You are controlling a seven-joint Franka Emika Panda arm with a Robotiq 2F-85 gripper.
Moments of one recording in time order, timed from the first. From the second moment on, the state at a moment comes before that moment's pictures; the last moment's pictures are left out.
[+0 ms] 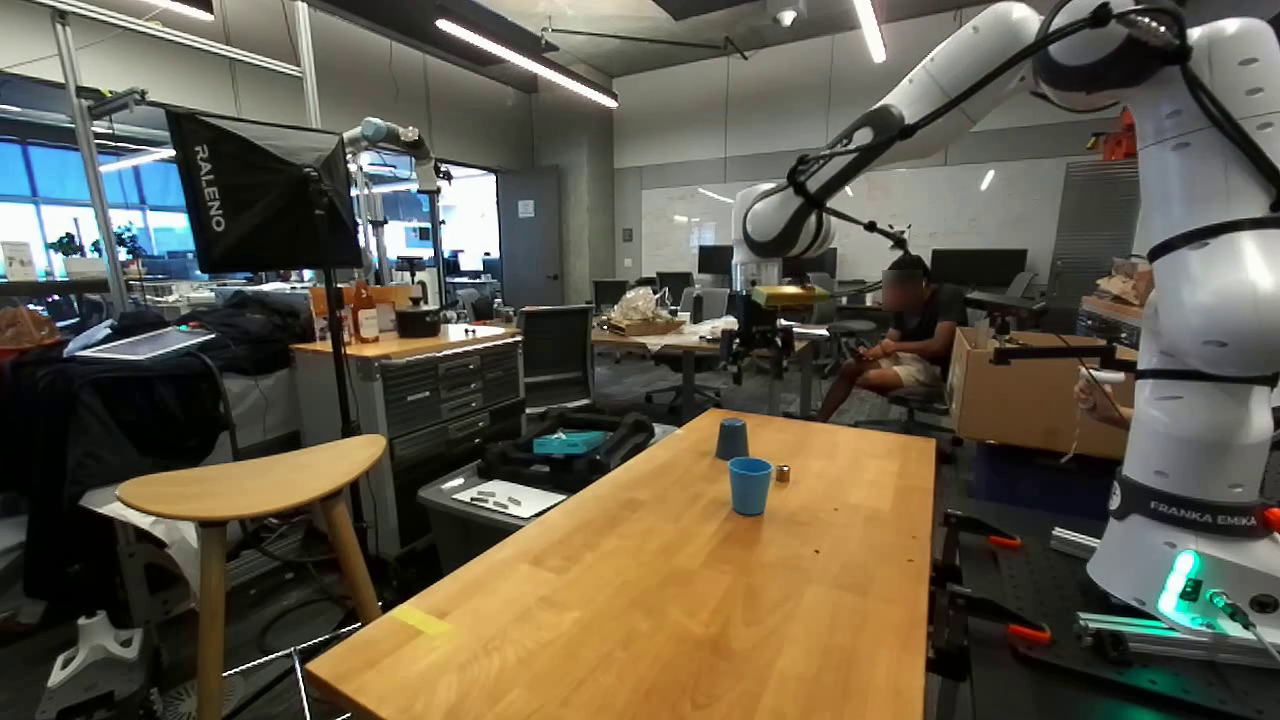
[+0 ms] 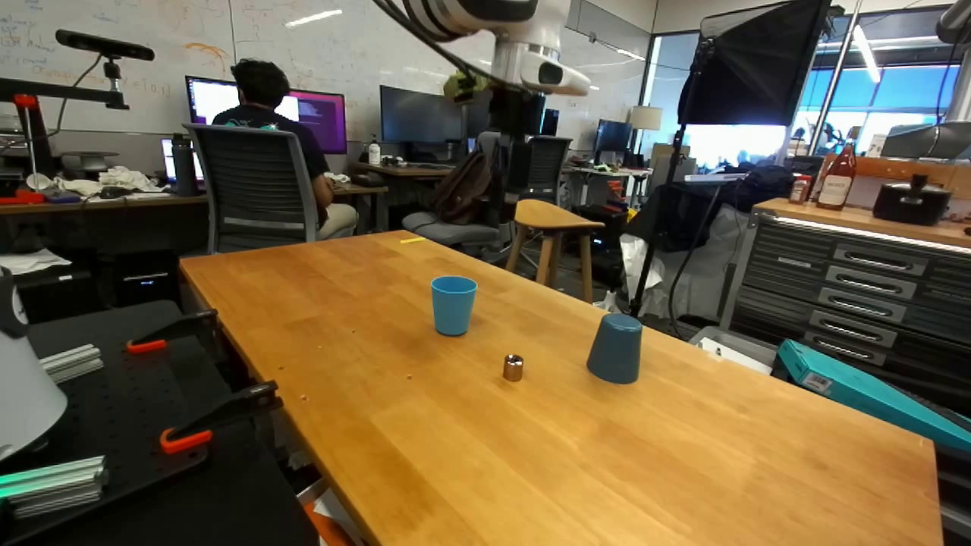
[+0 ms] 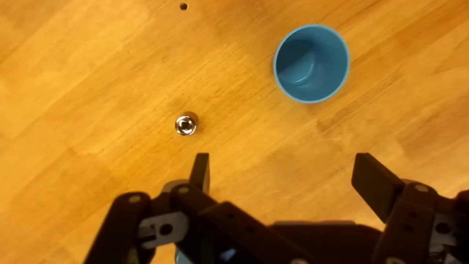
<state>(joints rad) -0.11 0.20 -0.10 -2.05 0.03 2.19 0.38</state>
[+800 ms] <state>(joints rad) -0.10 0.60 -0.19 -1.92 0.02 2.33 0.62</state>
